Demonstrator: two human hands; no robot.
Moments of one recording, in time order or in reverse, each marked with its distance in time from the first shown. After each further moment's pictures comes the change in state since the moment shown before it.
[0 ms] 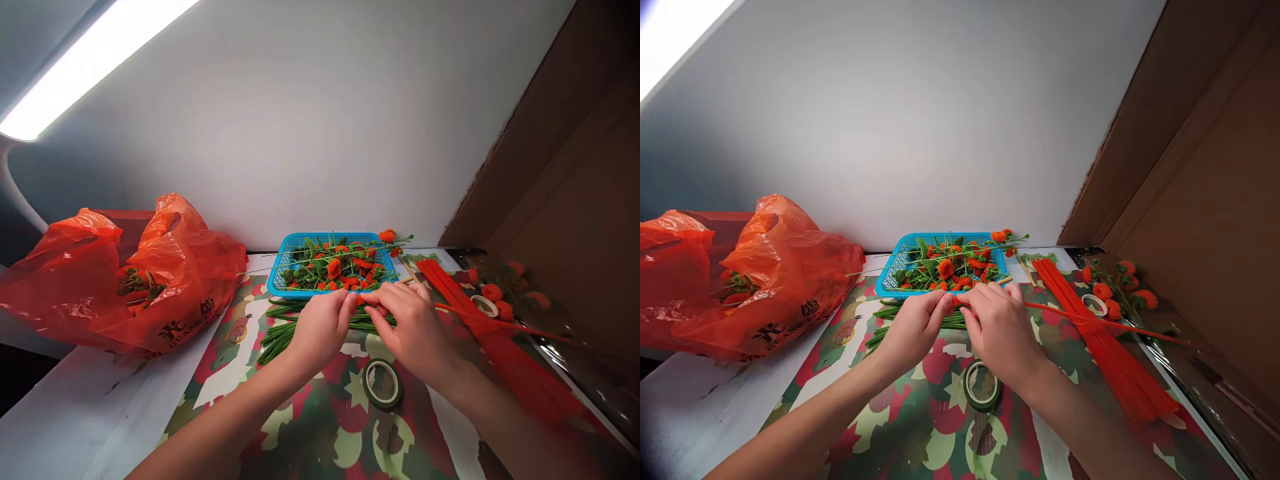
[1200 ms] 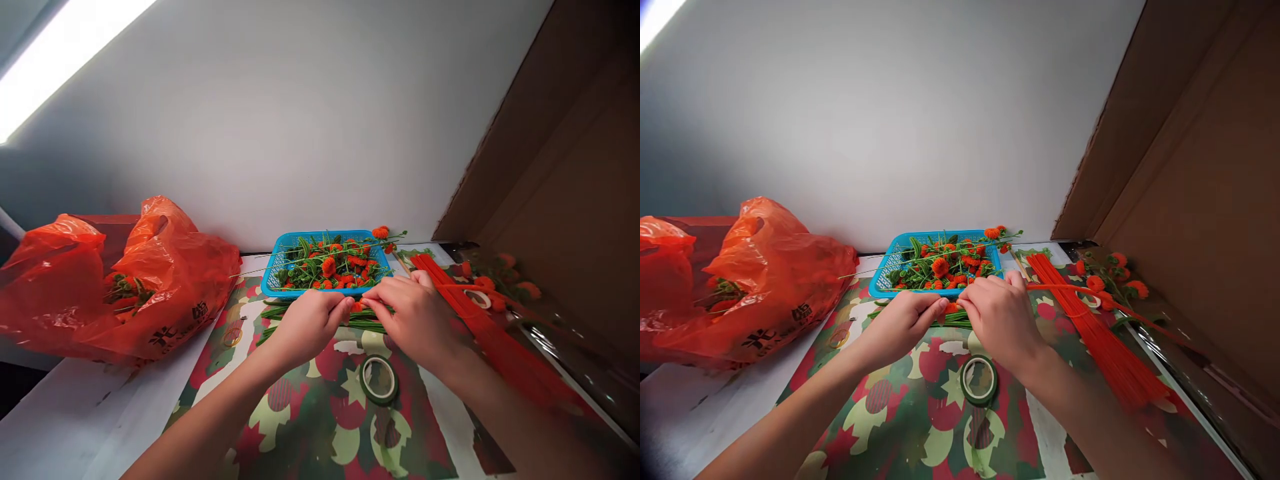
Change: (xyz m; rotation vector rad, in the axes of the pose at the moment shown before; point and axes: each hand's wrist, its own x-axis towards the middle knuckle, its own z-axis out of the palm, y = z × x) left_hand 0.002 0.003 -0.024 0.053 -0.214 0.094; right_hand 0.006 0.005 -0.010 -0.092 0.031 -0.011
